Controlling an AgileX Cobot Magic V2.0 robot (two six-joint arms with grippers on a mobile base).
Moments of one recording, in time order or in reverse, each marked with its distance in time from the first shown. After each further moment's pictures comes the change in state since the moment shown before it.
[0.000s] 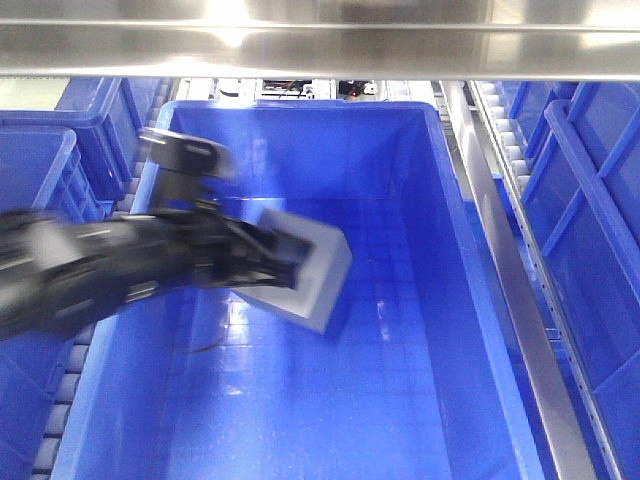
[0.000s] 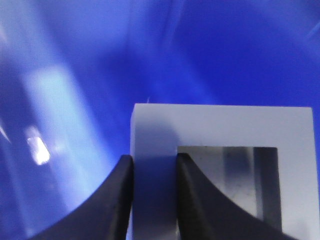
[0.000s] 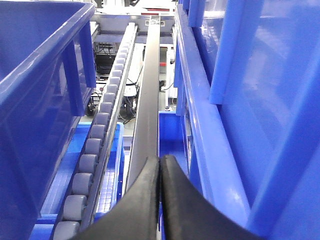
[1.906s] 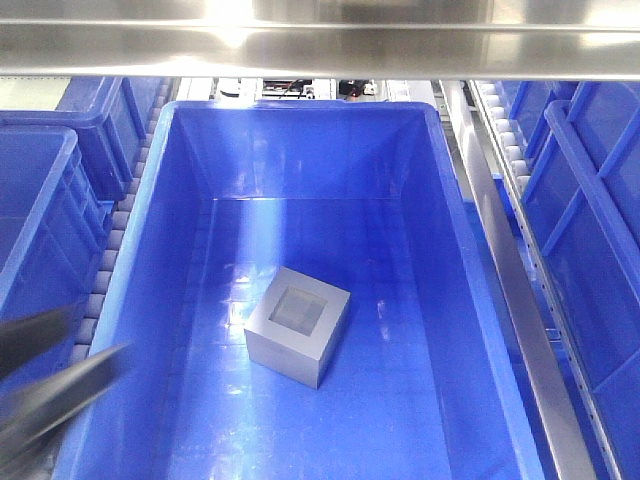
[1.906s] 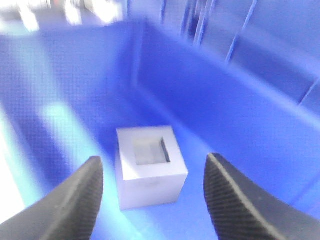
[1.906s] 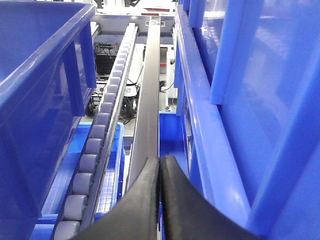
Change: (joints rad) left arm -0.078 -1.084 0.641 -0.007 -0.042 0.098; right arm 0.000 0.000 0.000 0.000 0.000 0.000
